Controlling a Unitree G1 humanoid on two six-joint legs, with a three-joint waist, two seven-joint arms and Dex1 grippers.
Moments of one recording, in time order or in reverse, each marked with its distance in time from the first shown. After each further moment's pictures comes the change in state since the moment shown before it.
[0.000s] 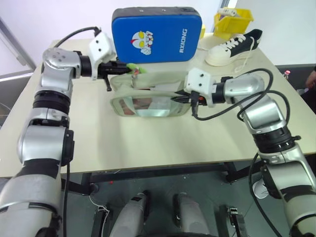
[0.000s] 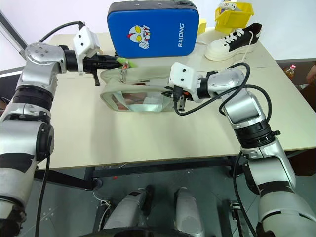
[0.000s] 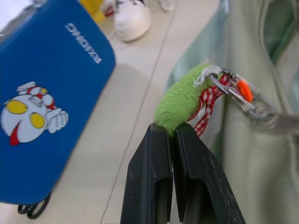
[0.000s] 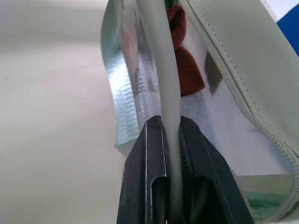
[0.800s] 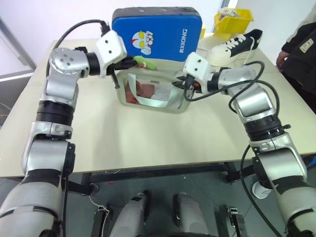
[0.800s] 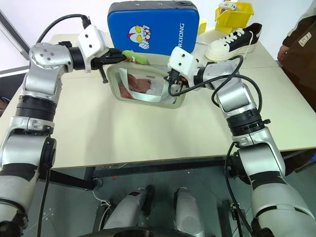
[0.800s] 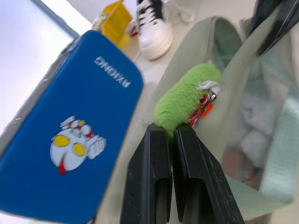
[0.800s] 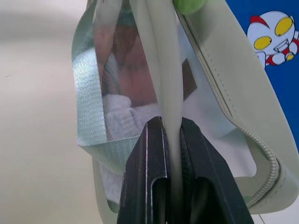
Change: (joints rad) left arm 0.159 -0.019 -0.054 -0.383 0.053 0.026 0.229; right arm -0.108 0.073 -0.001 0.199 -0.049 -0.009 -0.137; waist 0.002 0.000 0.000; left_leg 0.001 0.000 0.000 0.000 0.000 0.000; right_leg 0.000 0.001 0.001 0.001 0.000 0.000
